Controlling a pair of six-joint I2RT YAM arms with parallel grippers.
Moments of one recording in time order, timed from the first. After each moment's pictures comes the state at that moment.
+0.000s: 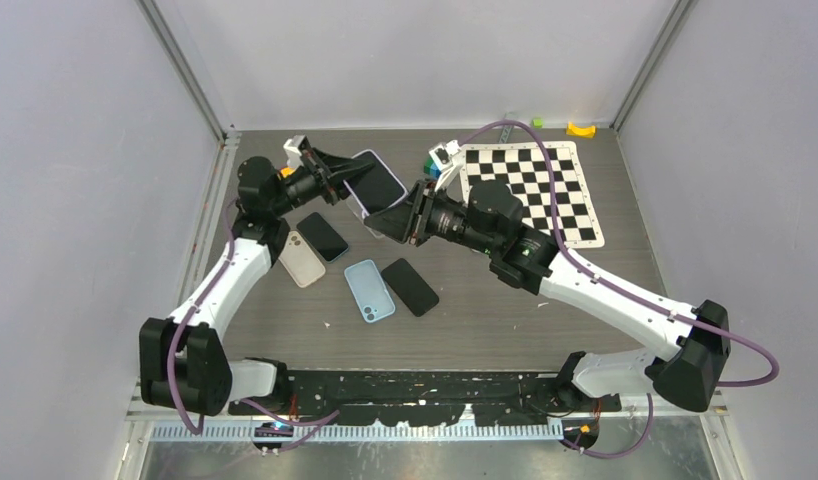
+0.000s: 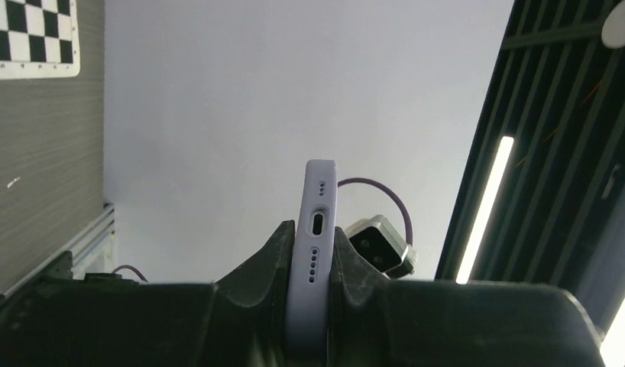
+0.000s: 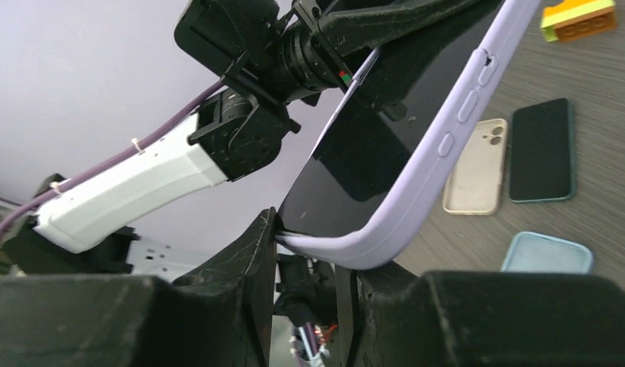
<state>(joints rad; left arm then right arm) -0.18 1.28 0.96 0.43 0.83 -1.81 0.89 1.27 1.14 0.14 -0.22 0.77</state>
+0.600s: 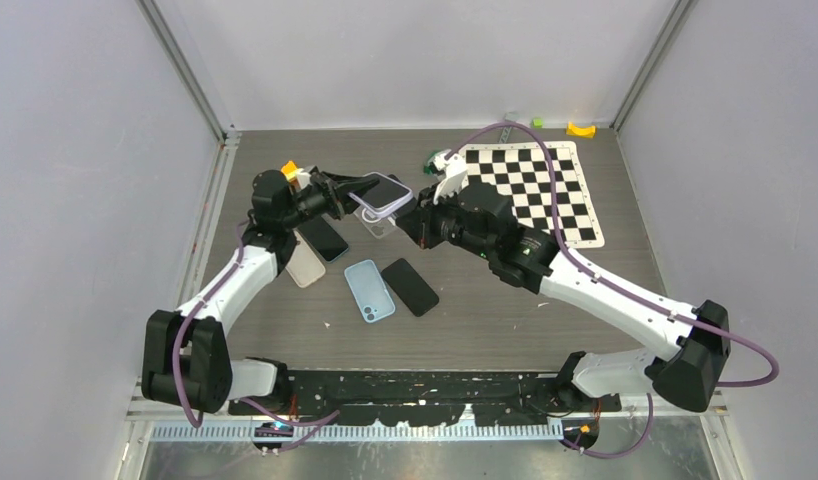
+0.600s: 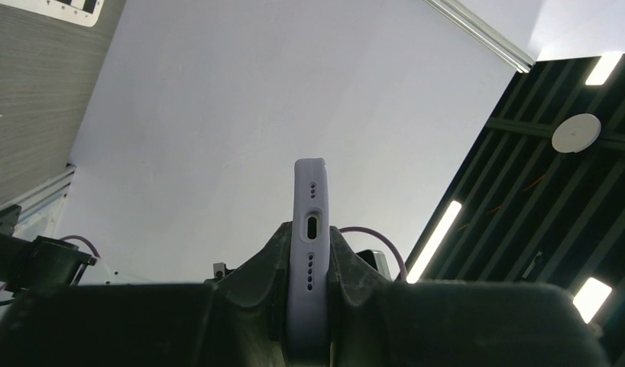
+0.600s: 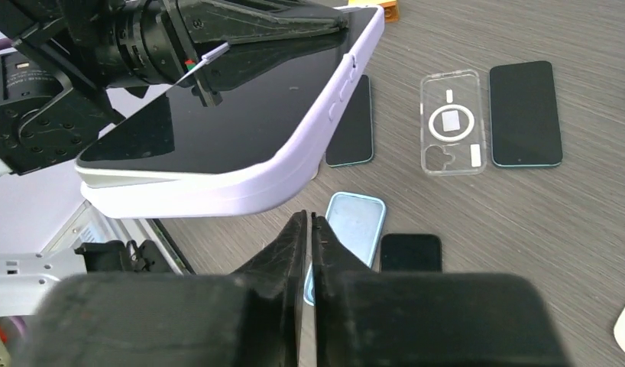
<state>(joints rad) -0.19 1.29 0.81 0.42 0.78 -2.01 0.90 1.27 1.15 -0.12 0.03 0.39</state>
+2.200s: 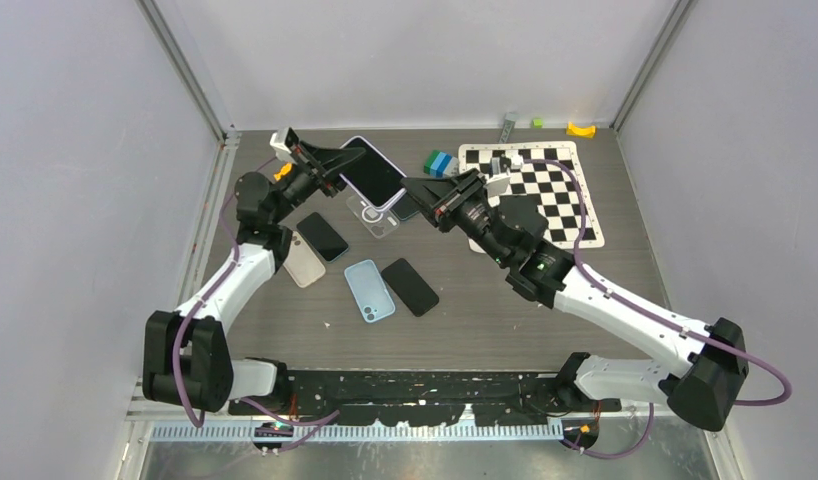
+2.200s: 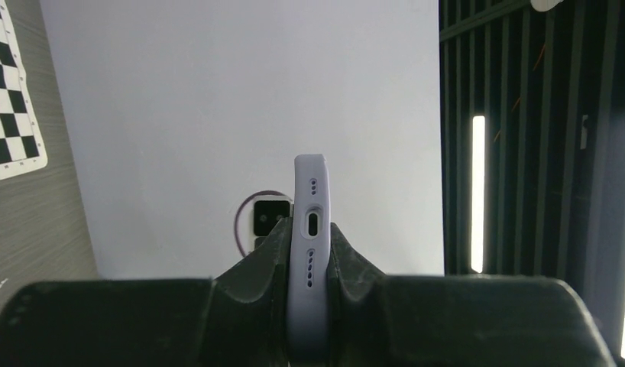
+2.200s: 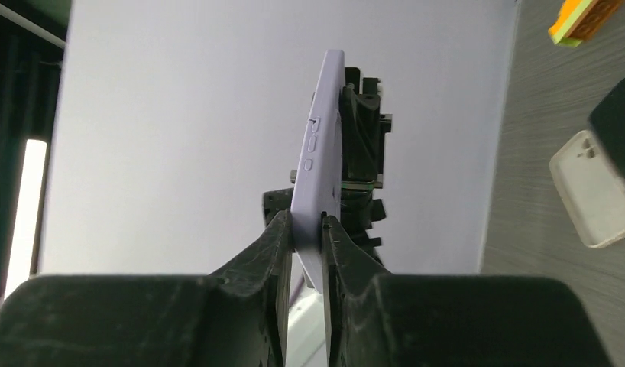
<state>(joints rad) -0.17 1.29 0.84 0.80 0.68 -1.84 0.84 1.15 0.99 0.26 0.15 1.40</state>
